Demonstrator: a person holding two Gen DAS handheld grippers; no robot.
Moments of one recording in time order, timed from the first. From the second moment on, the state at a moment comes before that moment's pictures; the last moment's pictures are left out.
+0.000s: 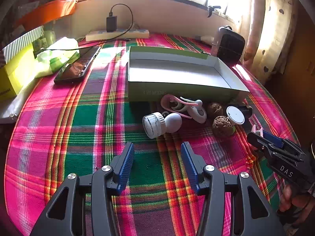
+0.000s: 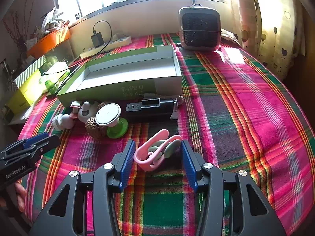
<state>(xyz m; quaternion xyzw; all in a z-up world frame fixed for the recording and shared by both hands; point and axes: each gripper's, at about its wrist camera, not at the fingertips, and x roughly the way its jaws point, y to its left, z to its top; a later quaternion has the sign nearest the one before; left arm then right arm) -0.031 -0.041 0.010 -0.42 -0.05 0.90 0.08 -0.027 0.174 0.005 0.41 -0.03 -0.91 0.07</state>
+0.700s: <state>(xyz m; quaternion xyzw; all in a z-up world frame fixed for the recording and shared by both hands) -0.061 -0.052 0.015 -0.42 -0.06 0.91 0.06 -0.027 0.192 0.005 0.42 -0.01 -0.90 0.06</state>
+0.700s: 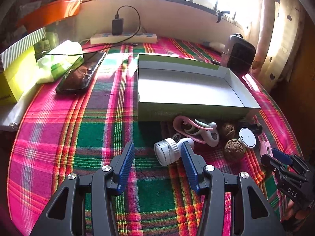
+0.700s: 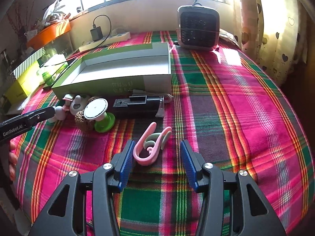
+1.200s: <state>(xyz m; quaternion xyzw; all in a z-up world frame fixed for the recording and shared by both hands) -0.066 -0.059 0.012 -0.43 -0.05 0.90 0.04 -0.037 0.191 0.004 0.42 0.02 -0.91 0.05</state>
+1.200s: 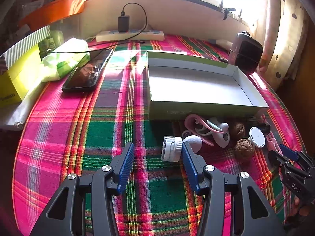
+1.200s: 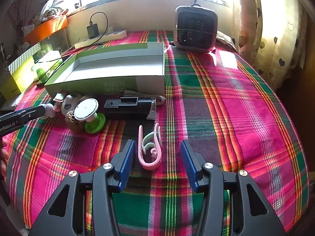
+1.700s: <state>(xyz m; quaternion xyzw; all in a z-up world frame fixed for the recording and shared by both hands) -0.079 -0.058 0.005 -0.43 -0.05 0.90 0.03 -0.042 0.195 0.006 0.42 0.01 -0.91 0.06</state>
